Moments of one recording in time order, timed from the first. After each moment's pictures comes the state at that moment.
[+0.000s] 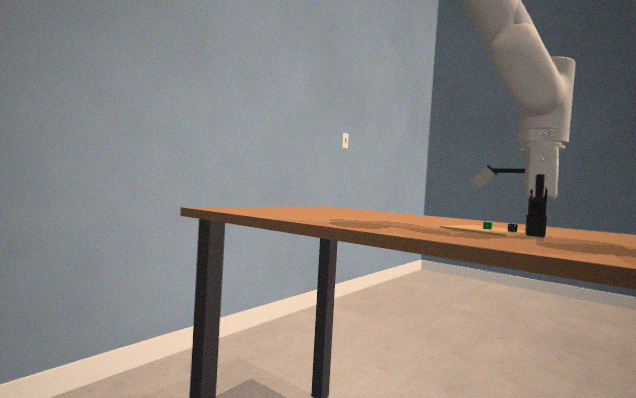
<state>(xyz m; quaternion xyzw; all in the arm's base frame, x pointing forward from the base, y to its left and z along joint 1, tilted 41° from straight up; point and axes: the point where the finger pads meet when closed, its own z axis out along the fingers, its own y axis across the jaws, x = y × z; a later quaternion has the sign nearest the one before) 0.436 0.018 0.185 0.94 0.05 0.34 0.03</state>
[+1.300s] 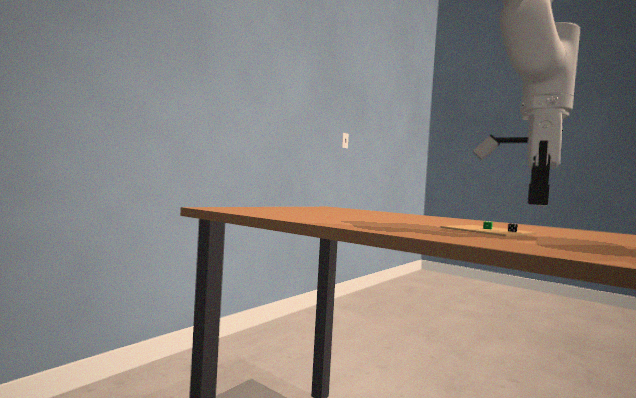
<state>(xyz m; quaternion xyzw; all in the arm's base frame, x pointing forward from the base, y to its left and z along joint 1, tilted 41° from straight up) 0.395 0.021 0.231 0.94 0.05 0.35 0.03</state>
